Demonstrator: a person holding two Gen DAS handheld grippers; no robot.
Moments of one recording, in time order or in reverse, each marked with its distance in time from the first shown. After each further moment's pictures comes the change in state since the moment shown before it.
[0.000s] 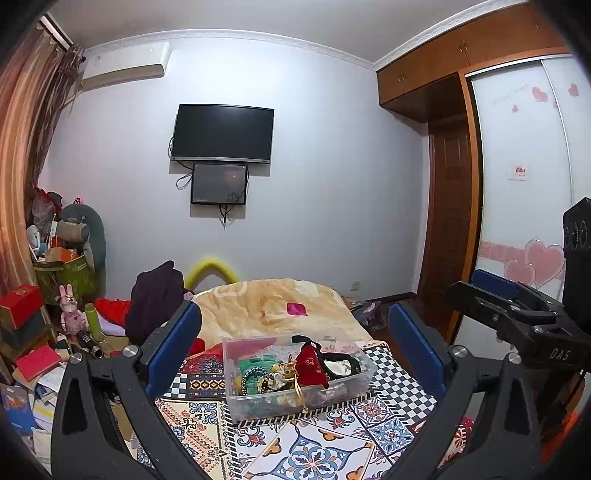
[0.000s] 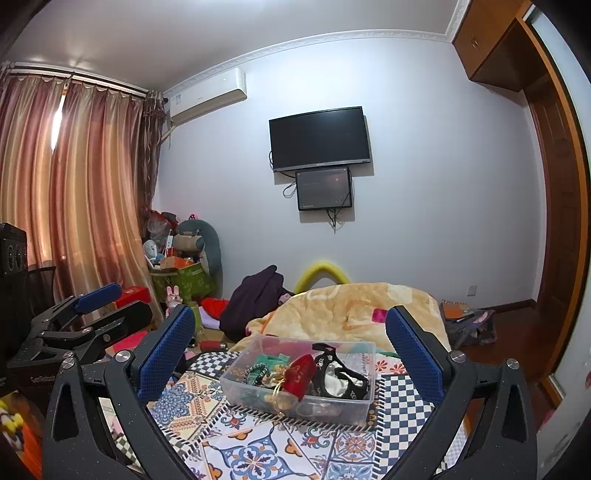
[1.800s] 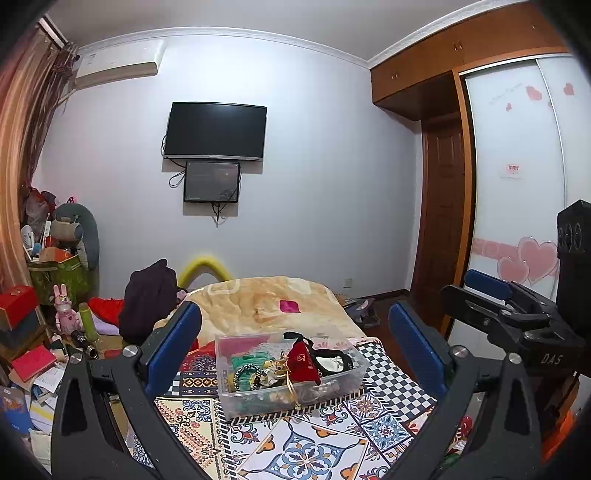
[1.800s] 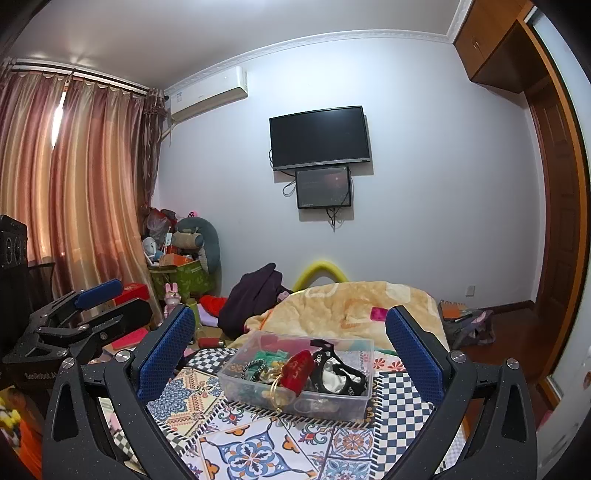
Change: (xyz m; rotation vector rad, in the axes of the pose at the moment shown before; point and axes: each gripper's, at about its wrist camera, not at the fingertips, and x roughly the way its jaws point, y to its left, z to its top) left arm -0.004 -0.002 -0.002 0.008 0.009 -0.035; right arm -0.003 -0.003 0.000 -0.006 0.007 -0.001
